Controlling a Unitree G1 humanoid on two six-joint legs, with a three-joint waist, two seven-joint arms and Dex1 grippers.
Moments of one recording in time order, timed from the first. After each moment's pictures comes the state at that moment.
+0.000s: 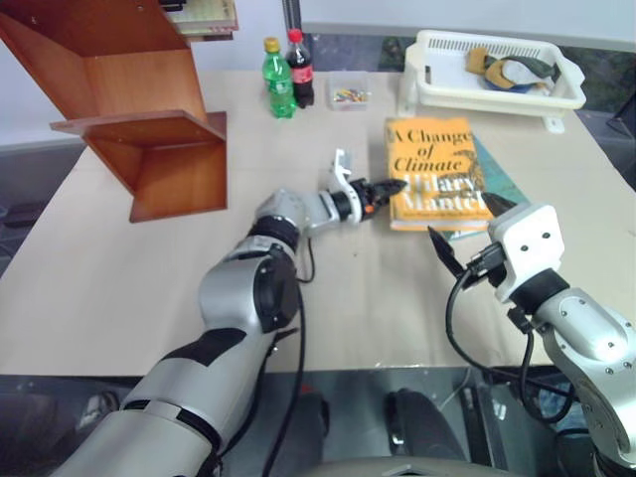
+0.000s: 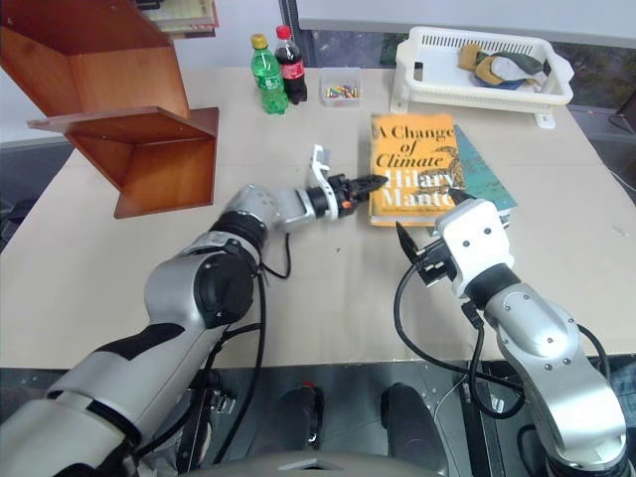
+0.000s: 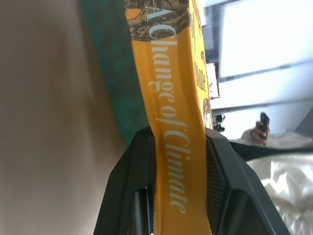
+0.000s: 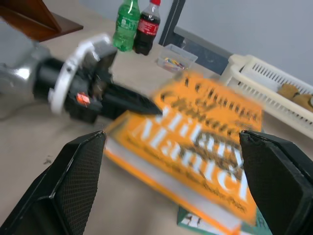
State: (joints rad) left arm -1.23 0.12 0.41 1.10 -0.49 0.85 -0.71; right arm -0.10 -0.49 0.00 -0.96 0.23 0.81 0.21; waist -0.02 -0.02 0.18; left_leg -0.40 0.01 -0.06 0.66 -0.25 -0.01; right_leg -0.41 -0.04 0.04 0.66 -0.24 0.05
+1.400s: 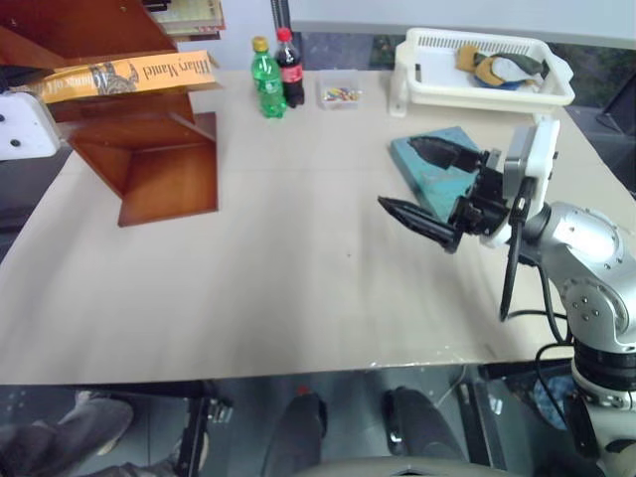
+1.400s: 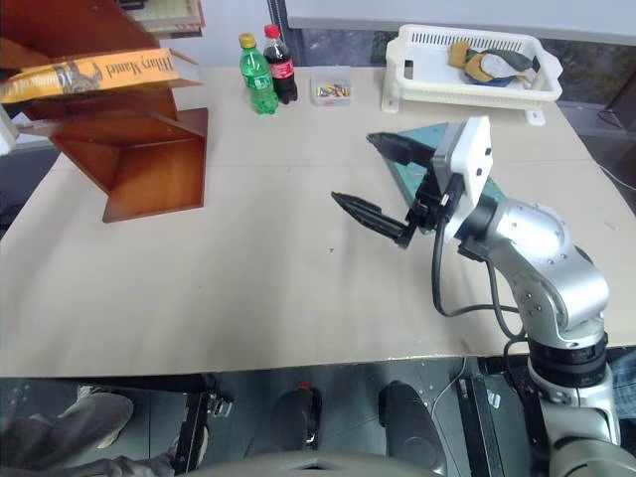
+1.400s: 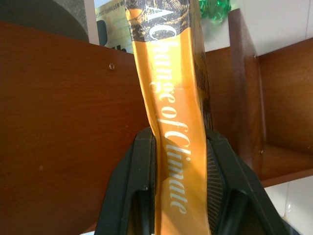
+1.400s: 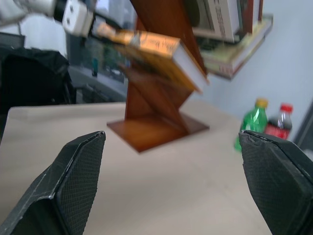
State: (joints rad) left arm -0.66 1.42 0.14 0.59 0.21 -0.64 -0.74; right arm -0.55 -0.48 -0.04 -0.50 0.64 0.53 0.74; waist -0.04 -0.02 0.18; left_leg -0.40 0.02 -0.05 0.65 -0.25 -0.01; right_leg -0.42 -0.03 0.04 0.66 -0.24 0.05
